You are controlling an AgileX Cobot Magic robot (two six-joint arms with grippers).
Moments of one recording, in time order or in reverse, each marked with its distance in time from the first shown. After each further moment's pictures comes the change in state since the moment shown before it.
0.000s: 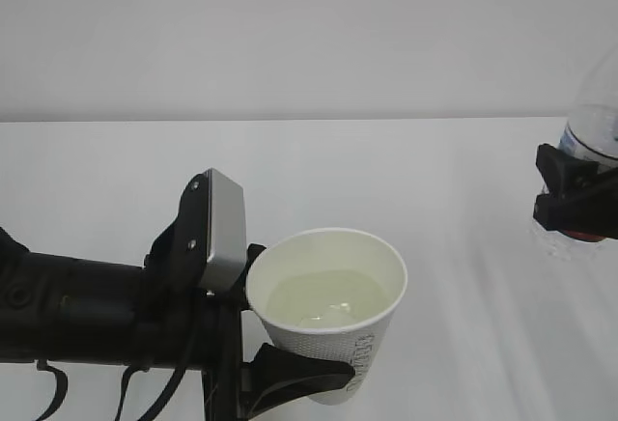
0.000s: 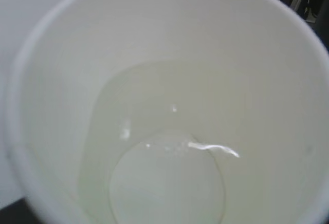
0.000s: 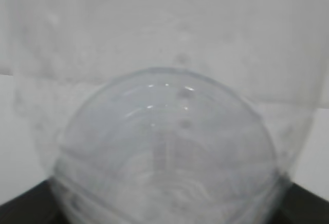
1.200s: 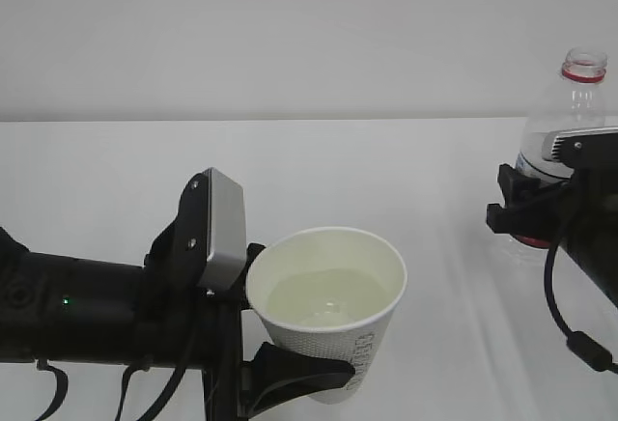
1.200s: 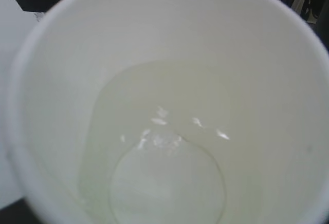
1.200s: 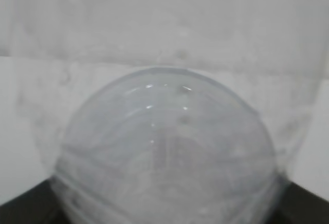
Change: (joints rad) left arm 0.000 0.000 0.000 -0.004 0.000 0.000; right arm -0.017 0.396 -0.114 -0.016 -0.226 0.106
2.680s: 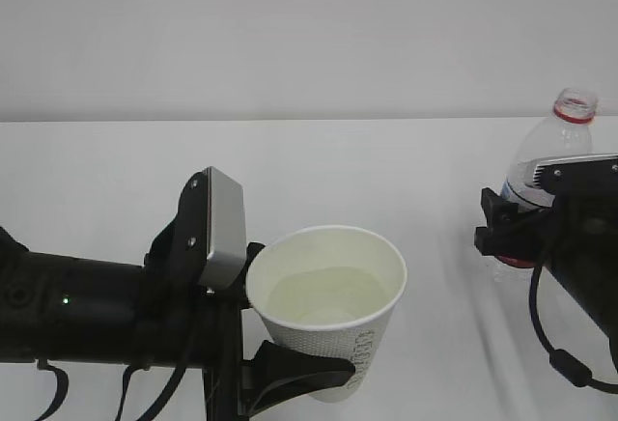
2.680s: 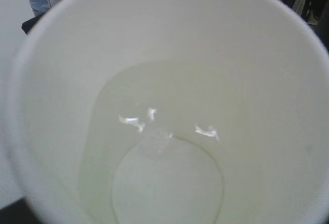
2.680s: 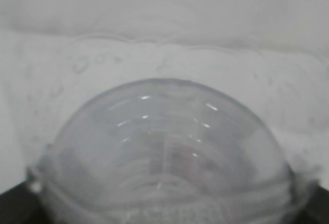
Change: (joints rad) left arm 0.000 0.000 0.000 -0.007 0.000 0.000; right arm 0.000 0.146 -0.006 -0.035 -0.096 0.045
